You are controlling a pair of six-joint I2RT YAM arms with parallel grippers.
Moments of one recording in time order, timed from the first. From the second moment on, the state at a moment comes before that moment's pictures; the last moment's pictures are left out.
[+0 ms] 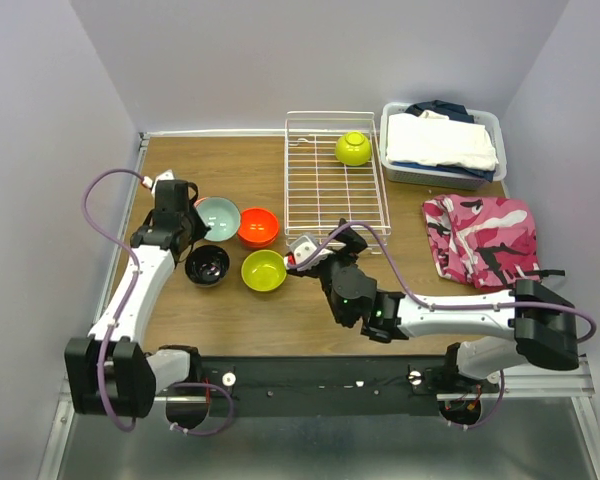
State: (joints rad) left arm -0.07 1.13 0.91 -0.54 -0.12 -0.54; right arm 1.29 1.40 0.77 0.64 0.98 -0.72
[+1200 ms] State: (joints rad) left arm 0.05 1.50 1.02 -0.26 -0.05 -0.57; right arm 1.13 1.28 0.79 0.34 0.94 -0.38
